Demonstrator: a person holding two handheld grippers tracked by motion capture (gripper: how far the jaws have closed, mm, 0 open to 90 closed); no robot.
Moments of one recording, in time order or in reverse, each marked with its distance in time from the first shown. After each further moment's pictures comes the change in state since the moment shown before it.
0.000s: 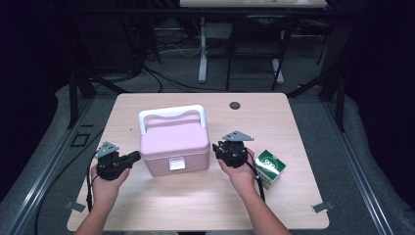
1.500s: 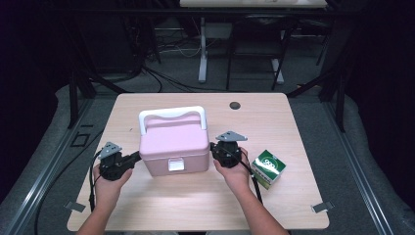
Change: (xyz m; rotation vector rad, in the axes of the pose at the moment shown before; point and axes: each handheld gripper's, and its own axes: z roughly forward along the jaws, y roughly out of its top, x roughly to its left) left arm -0.007 0.000 0.003 -0.012 0.001 0.019; right arm 0.014 0.002 0.008 -0.003 0.029 -0.015
